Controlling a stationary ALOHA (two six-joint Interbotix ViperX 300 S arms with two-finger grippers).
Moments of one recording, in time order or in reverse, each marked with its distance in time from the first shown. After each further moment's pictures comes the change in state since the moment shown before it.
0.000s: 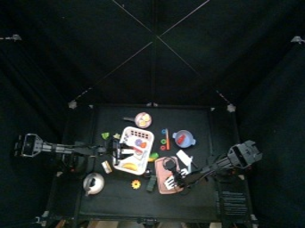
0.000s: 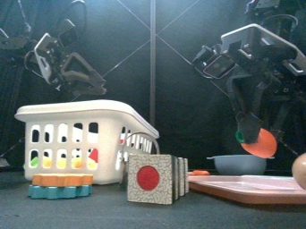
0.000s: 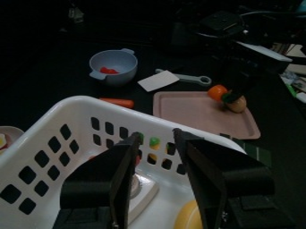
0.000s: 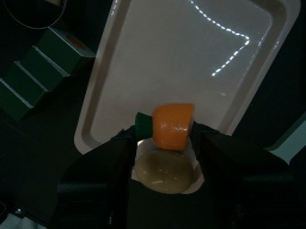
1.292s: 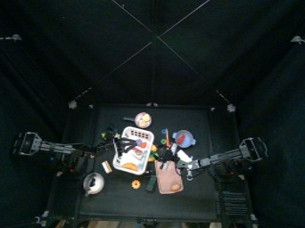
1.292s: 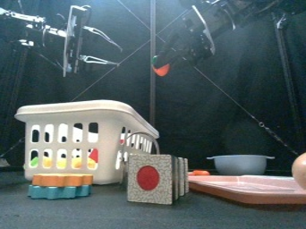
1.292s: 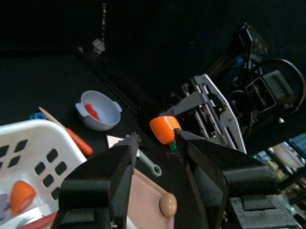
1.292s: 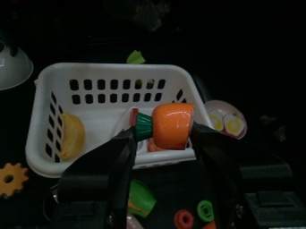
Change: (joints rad) left arm -0.121 -0.029 -0.163 -0.600 -0.083 -0.140; right arm -0.181 -0.187 0.054 -1.236 -0.181 0.015
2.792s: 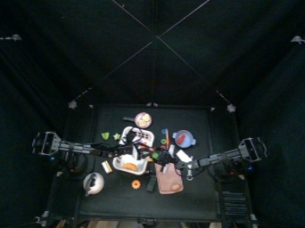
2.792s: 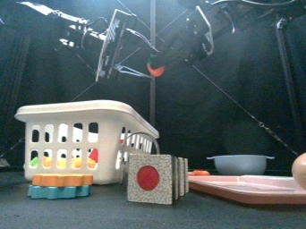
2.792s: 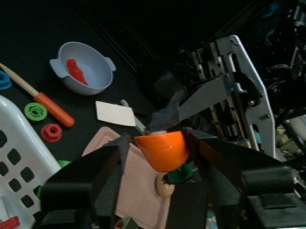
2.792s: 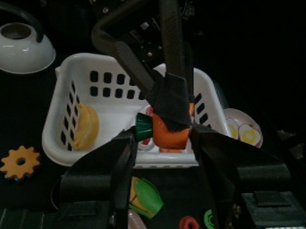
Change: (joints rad) left arm 0.046 0.311 -0.273 -0.023 0.196 -0.015; right arm -0.012 0.012 0.014 -0.046 -0.109 -0.008
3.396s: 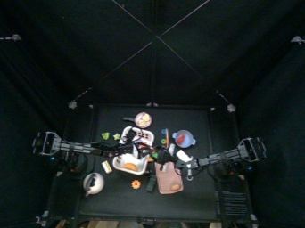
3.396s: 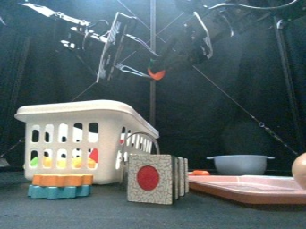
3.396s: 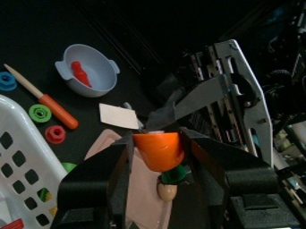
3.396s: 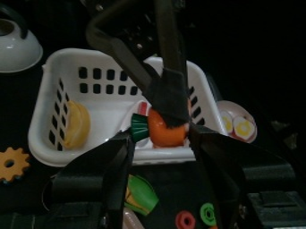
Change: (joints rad) left arm 0.008 0.006 0.000 -0.008 -0.002 -0.002; right arm -0.017 0.009 0.000 0.038 0.043 0.000
